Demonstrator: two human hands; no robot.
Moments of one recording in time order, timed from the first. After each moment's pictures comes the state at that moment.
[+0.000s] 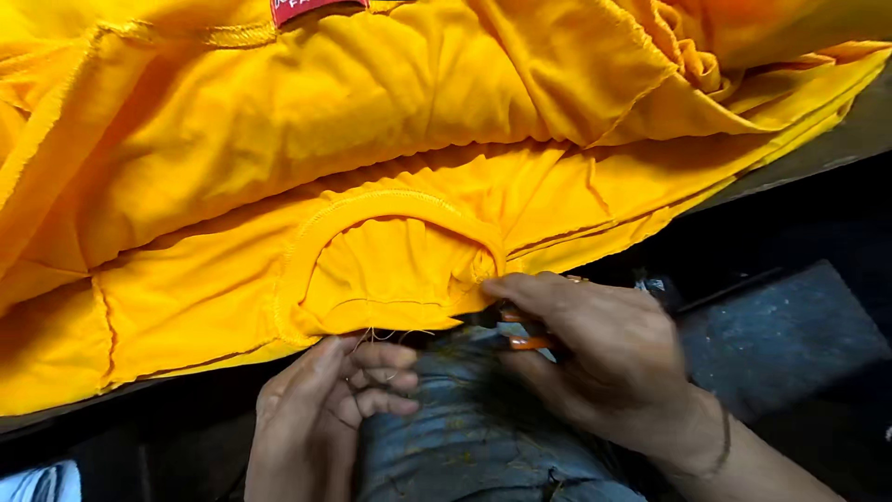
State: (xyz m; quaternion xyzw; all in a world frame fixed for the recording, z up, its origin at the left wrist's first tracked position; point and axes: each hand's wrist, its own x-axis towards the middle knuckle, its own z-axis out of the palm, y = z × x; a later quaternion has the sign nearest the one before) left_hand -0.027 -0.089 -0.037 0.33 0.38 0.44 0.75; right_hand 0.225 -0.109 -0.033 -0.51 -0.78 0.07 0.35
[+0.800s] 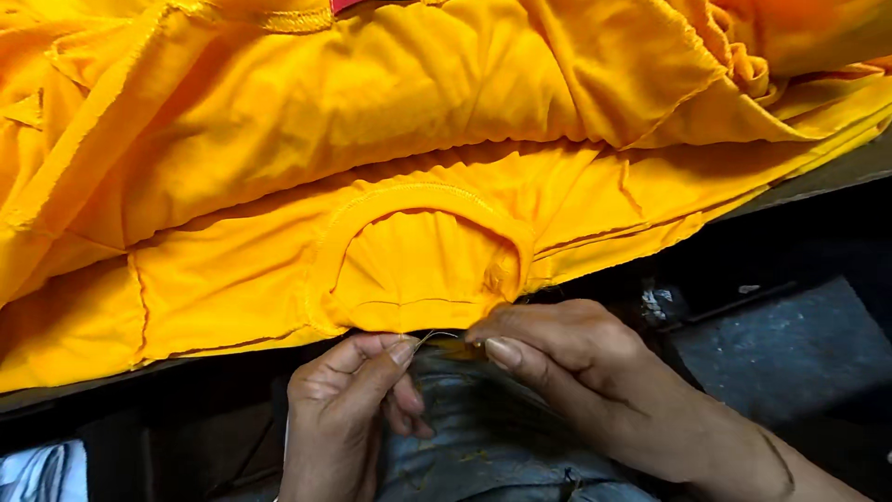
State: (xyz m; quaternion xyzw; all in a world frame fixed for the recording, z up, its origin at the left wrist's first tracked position) left_hand -0.023 -0.094 -0.038 0.29 0.45 0.44 0.72; right_hand 0.205 -0.102 -0.025 -0.45 -0.76 0.33 0.33
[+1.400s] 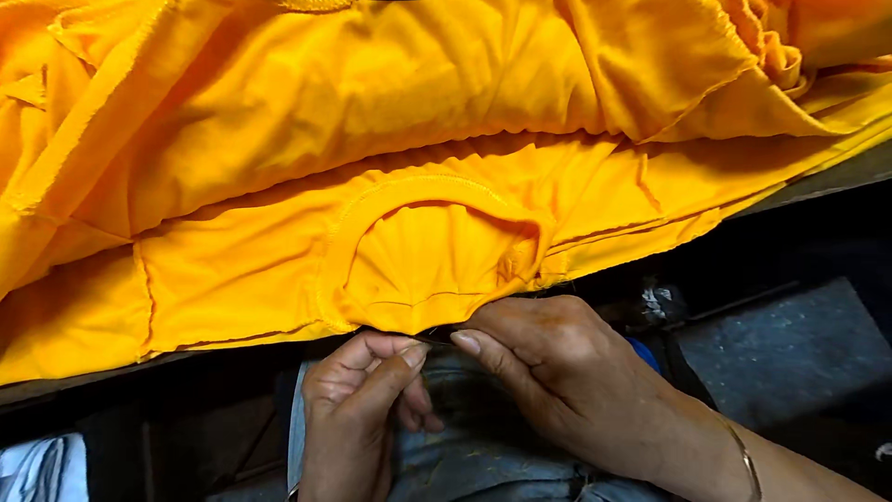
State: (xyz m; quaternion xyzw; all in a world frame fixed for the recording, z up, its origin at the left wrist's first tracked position) left_hand -0.024 -0.100 -0.046 0.29 0.44 0.45 0.72; right_hand 0.178 -0.098 -0.026 -0.51 -0.79 0.22 0.26
